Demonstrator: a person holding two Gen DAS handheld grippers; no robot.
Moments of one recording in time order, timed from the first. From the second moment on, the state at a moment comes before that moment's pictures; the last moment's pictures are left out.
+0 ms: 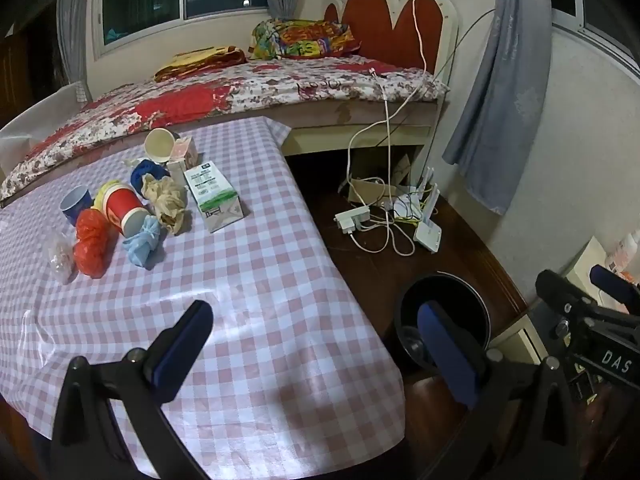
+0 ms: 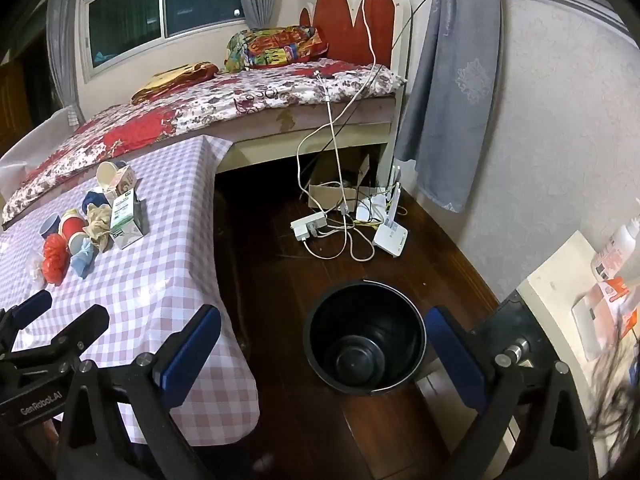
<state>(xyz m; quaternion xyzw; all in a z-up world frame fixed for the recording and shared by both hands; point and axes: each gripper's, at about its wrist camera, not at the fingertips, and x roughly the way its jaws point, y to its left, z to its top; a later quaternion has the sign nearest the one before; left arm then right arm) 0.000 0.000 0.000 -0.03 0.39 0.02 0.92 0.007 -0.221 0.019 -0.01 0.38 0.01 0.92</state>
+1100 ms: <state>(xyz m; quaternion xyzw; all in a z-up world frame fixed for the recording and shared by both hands) 0.001 0.013 0.001 -0.04 0.38 0.03 0.92 0.011 -0.212 0.018 -0.01 0.38 0.01 0.92</state>
